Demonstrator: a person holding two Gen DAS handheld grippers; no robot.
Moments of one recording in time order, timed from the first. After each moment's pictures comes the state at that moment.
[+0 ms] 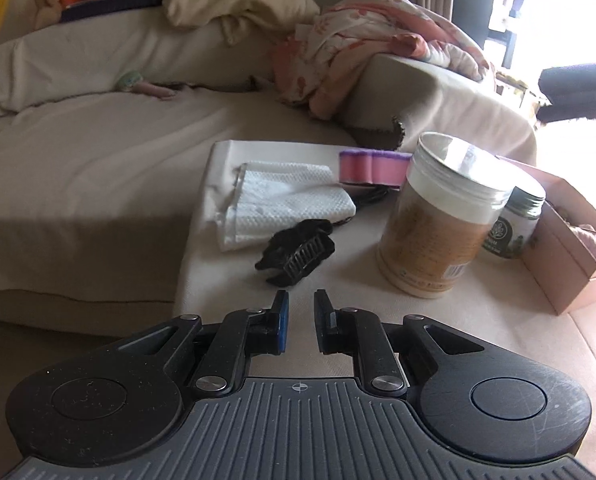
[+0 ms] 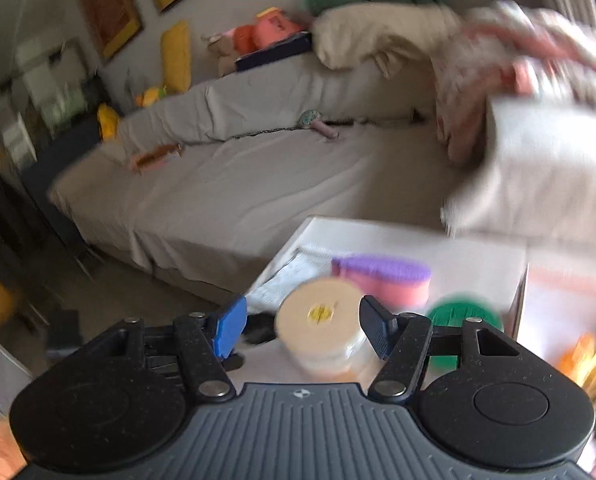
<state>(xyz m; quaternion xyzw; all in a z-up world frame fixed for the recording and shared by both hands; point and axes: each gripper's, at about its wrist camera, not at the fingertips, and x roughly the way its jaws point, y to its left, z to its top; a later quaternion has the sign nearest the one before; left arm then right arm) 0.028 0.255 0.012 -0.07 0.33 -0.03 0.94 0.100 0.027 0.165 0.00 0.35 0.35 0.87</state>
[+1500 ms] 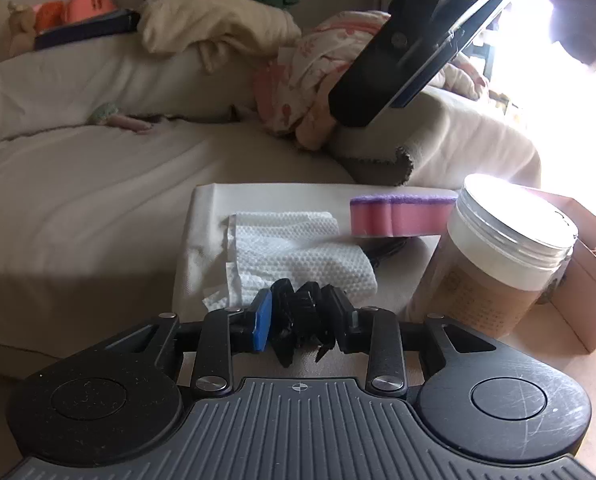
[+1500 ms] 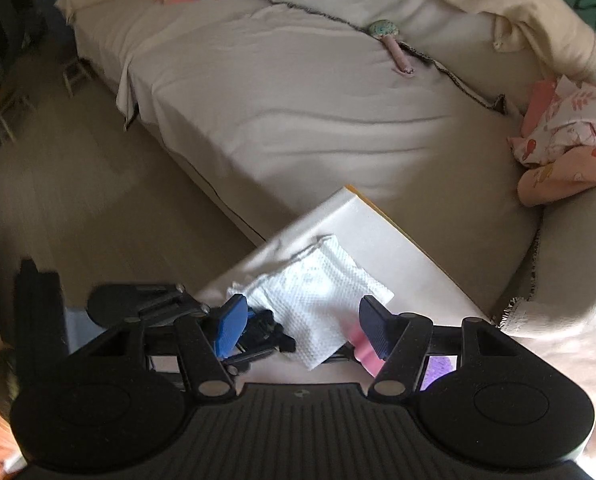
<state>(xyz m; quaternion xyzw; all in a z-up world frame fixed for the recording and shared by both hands) 0.082 0.268 0.003 -0.05 0.29 -0.06 0.95 0.178 0.195 0.170 -0.25 0.45 0.37 0.77</state>
